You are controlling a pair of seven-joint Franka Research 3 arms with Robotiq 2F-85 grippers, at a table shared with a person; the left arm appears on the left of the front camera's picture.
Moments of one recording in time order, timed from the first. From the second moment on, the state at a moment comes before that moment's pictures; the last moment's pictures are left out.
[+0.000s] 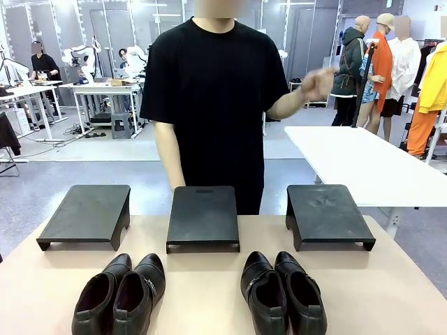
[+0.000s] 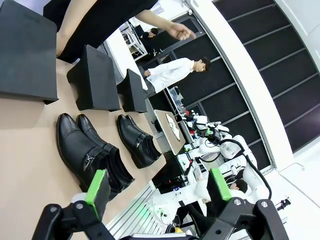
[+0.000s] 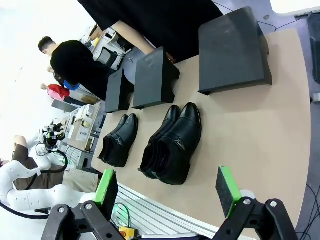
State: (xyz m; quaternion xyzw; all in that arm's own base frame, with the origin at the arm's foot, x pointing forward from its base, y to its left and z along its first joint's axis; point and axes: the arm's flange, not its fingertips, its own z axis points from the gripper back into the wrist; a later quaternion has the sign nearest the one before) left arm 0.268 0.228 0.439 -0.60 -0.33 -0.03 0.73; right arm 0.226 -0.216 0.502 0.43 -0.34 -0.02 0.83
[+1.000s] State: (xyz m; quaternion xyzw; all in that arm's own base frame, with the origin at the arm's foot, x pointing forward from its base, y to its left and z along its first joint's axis) left arm 0.268 0.228 0.439 -0.60 -0.33 -0.03 0.73; right arm 0.227 -0.215 0.502 0.43 -0.34 -0.02 0.83
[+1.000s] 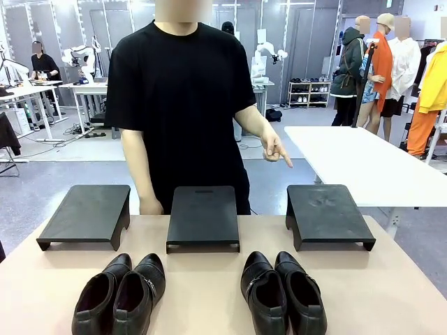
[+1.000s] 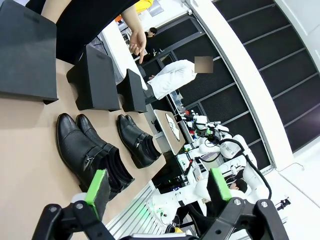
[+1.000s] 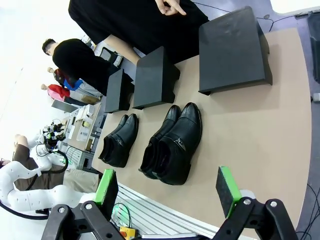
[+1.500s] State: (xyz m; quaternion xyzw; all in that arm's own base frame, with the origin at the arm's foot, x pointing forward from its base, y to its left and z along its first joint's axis) left arm 0.268 0.227 0.440 -0.60 -0.33 -0.03 0.73; right arm 0.259 -0.162 0.515 0.41 -0.28 0.01 0.87
